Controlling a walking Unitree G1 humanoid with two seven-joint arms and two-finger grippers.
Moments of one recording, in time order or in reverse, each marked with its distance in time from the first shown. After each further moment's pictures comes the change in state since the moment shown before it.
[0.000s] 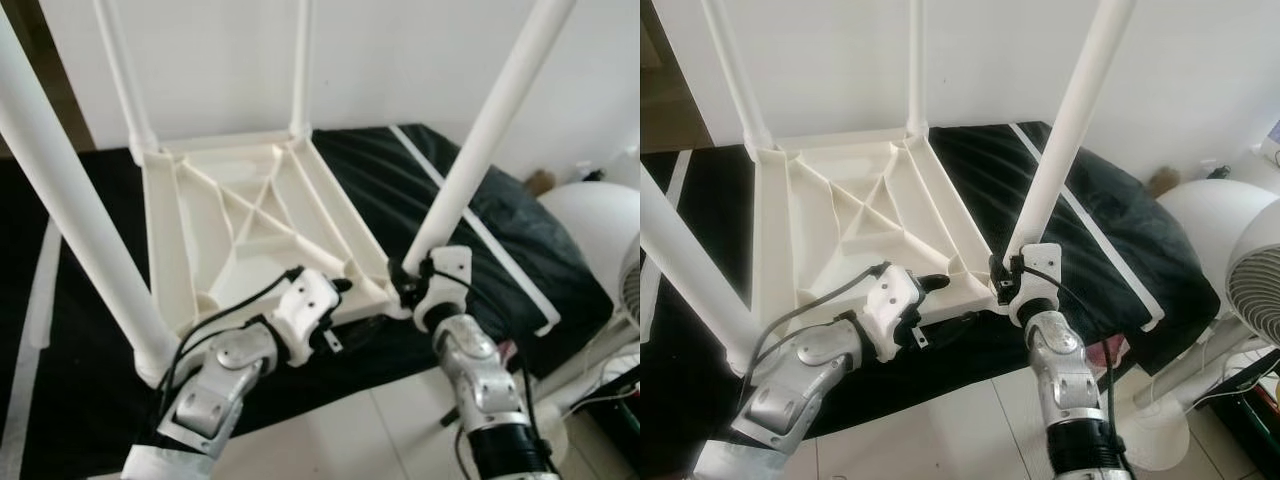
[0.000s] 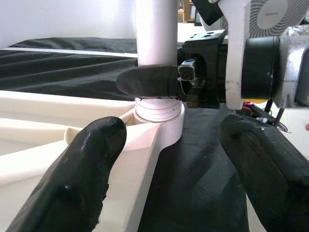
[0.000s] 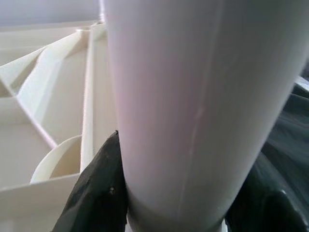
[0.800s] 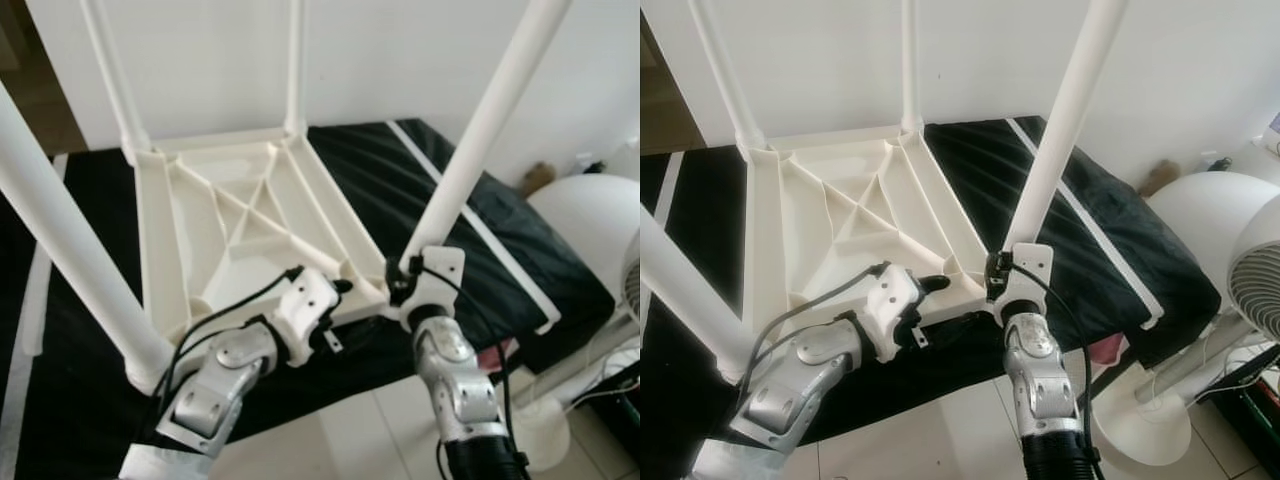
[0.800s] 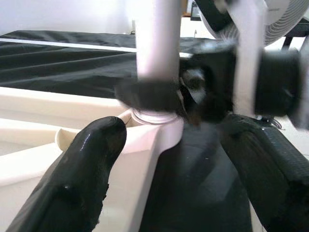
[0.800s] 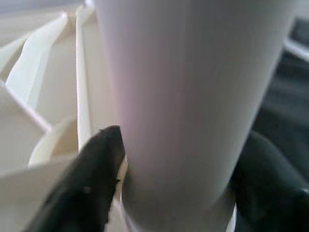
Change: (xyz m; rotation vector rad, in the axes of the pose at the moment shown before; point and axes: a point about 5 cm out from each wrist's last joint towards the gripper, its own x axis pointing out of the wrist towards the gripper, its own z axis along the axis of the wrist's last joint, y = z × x) left arm 0.000 -0.001 0.001 -0.017 0.005 -0.010; right arm -0.015 0.020 -0.002 0.046 0.016 -0.009
